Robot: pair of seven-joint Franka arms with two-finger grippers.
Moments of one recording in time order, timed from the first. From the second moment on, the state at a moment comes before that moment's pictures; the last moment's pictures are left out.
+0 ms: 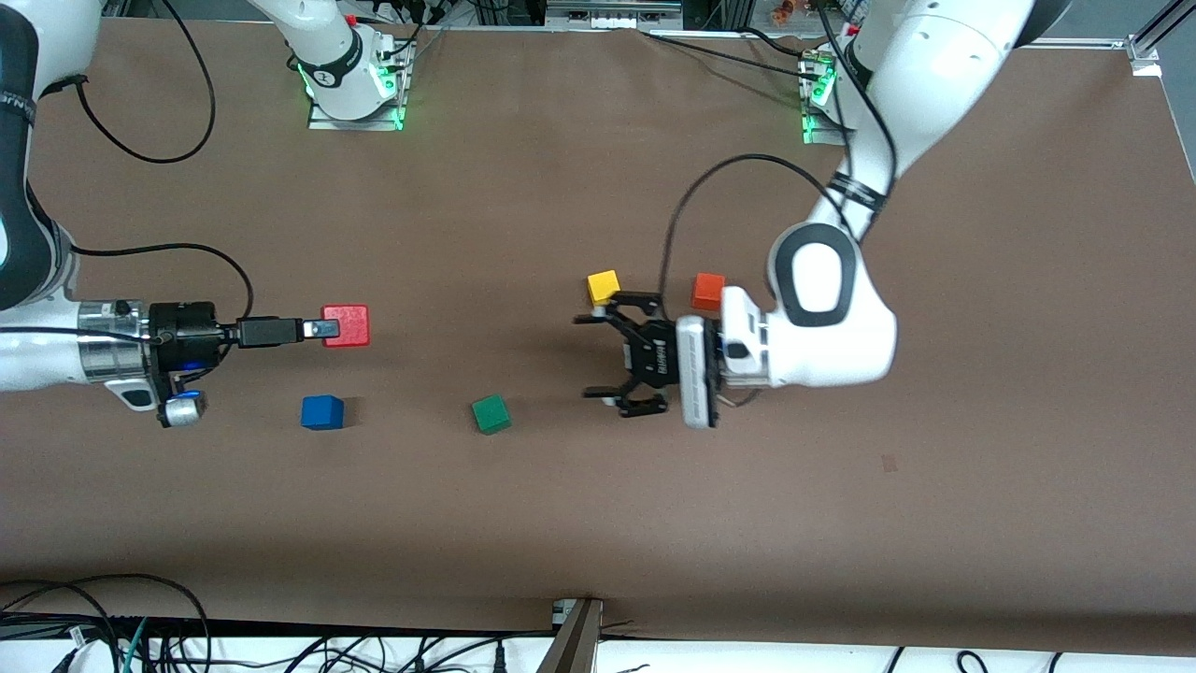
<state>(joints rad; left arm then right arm) -0.21 0.71 -0.23 -1.33 -1.25 2.04 1.25 0.04 0.52 -0.13 -1.37 0.95 1.47 -0.09</state>
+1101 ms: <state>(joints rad) -0.05 0.48 0.07 -1.43 -0.31 1.77 0.93 0.15 0.41 -0.12 -1.58 0.26 1.95 -0.14</state>
